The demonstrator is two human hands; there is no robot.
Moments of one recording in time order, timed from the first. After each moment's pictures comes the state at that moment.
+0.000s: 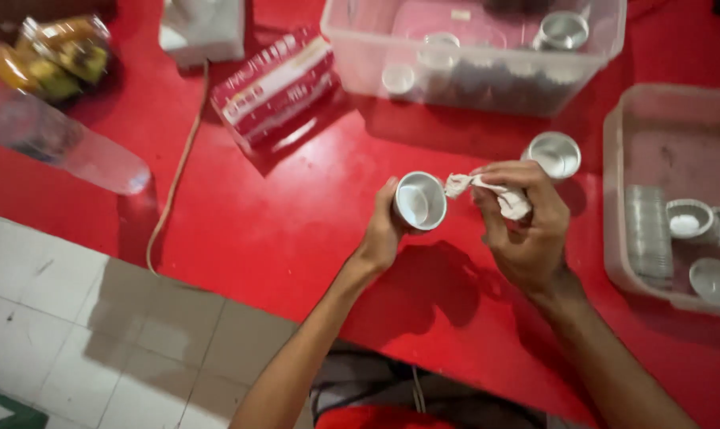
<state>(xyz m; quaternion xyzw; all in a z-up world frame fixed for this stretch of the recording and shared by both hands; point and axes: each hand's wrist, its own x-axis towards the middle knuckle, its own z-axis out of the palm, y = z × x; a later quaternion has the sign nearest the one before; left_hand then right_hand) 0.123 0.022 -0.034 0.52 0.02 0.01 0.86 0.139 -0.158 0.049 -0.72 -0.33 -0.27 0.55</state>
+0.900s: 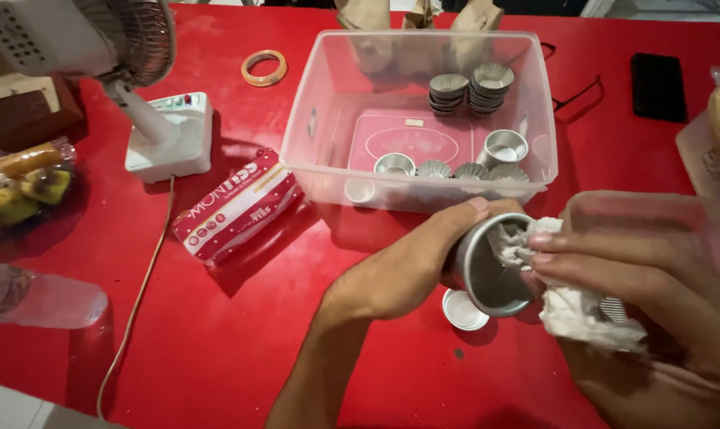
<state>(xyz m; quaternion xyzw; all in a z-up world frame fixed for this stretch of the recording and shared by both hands) 0.215 -0.003 0.177 0.58 -0.20 -0.23 0.76 0.163 -0.195 0.222 -0.83 -0.35 -0.29 0.32</state>
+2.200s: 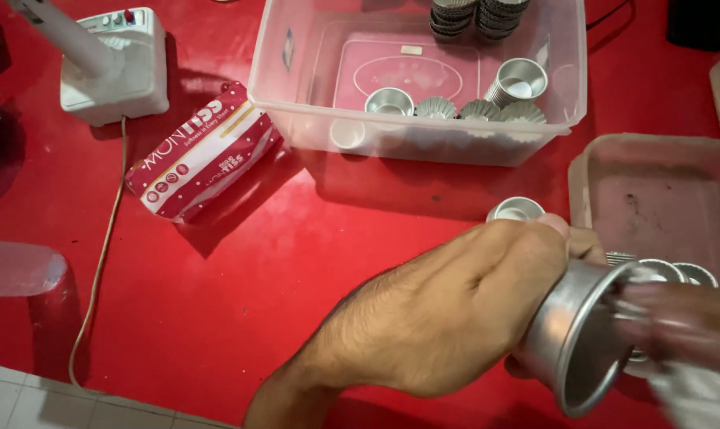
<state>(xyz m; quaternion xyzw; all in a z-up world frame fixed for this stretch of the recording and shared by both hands) 0.177 -0.008 0.225 0.73 -0.24 -0.26 0.59 0.190 -0.535 -0.106 -0.70 0.19 0.27 0.63</state>
